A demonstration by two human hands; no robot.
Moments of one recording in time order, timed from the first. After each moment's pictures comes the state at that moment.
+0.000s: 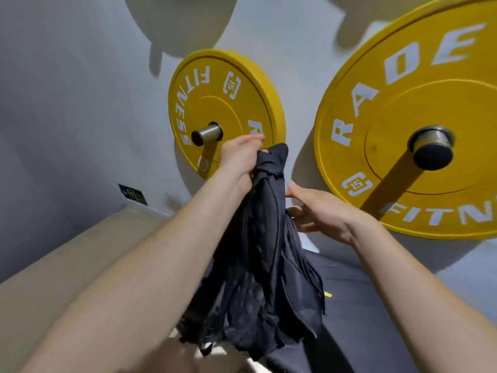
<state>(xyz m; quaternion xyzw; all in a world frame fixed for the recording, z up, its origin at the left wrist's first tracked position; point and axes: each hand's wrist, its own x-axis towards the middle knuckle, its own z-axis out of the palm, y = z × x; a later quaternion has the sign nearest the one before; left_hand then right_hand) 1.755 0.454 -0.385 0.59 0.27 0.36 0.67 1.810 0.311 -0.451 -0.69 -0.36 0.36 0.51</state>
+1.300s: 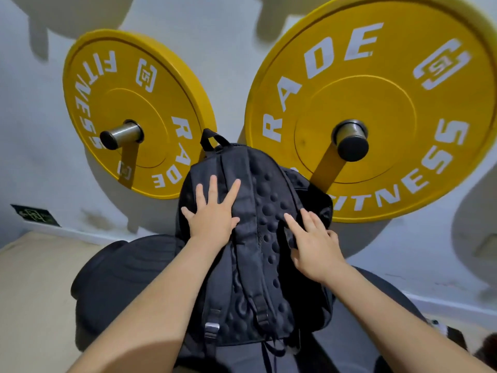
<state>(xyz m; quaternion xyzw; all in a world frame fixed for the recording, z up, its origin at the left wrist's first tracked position) 1.809 0.453 -0.531 0.97 0.22 0.09 0.01 1.861 0.246 -0.572 -0.95 -0.29 -0.01 0.10</state>
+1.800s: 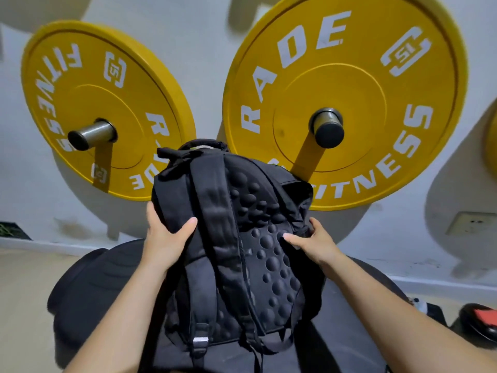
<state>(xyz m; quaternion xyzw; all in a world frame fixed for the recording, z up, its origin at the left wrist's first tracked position) 1.754 0.491 -0.557 0.80 0.31 0.23 0.47 1.871 0.219 -0.599 -0.79 -0.02 0.18 0.59</state>
